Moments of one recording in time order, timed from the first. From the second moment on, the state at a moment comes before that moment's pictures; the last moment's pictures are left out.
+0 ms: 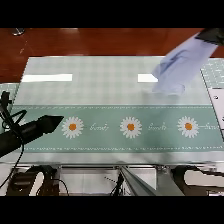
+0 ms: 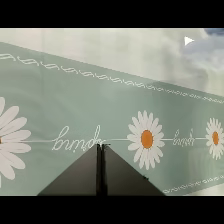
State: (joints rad) left arm 0.07 -0.29 0.42 0.82 -1.04 -1.54; right arm -0.30 -1.48 2.02 -0.95 1.60 1.60
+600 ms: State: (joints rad) left arm 0.07 -0.29 0.42 0.82 -1.02 -1.48; right arm -0.77 -1.20 1.82 -1.17 1.84 1.63
